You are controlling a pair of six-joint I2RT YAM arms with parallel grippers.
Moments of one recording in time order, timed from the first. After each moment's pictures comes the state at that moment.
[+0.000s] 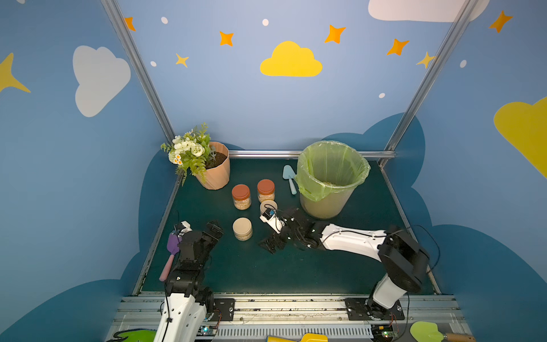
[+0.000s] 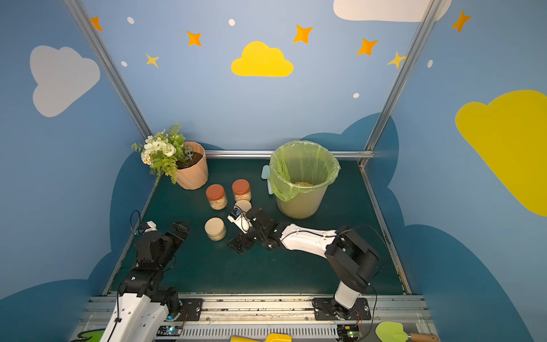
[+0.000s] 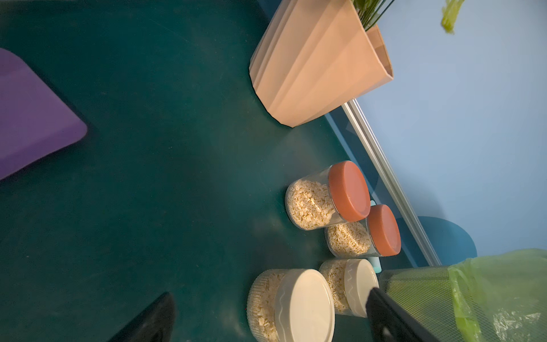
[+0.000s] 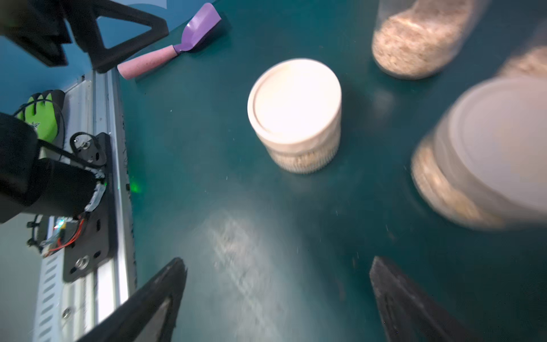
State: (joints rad) left arm -0.03 0.44 0.35 -0.42 -0.08 -0.95; right arm 1.00 1.73 1.04 0.01 -0.31 0.07
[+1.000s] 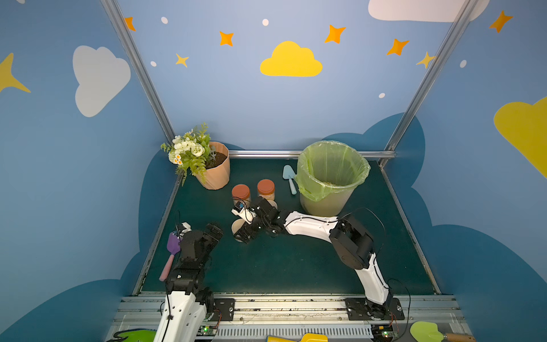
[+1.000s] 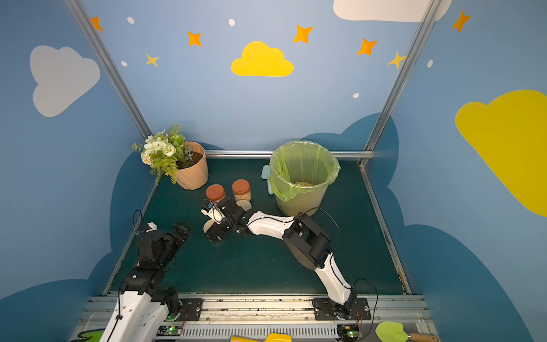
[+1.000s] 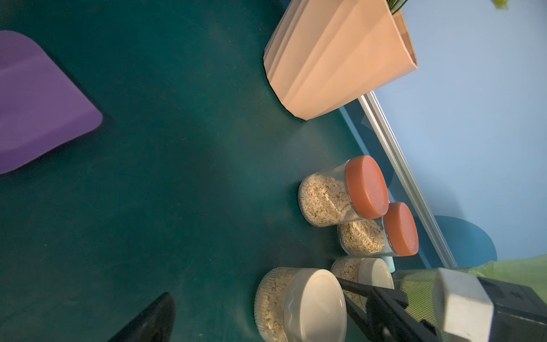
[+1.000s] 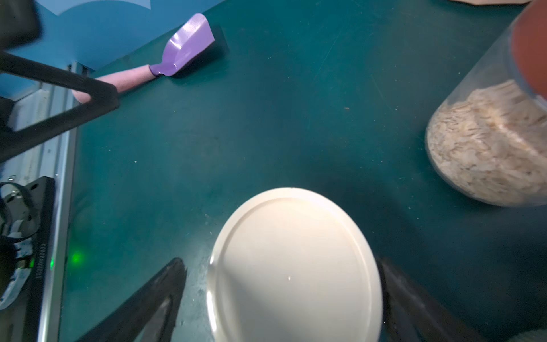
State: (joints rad) left arm -0.02 0.46 0.35 -0.43 -0.08 -0.95; right arm 1.05 2.17 1.57 -0.13 -0.28 0.01
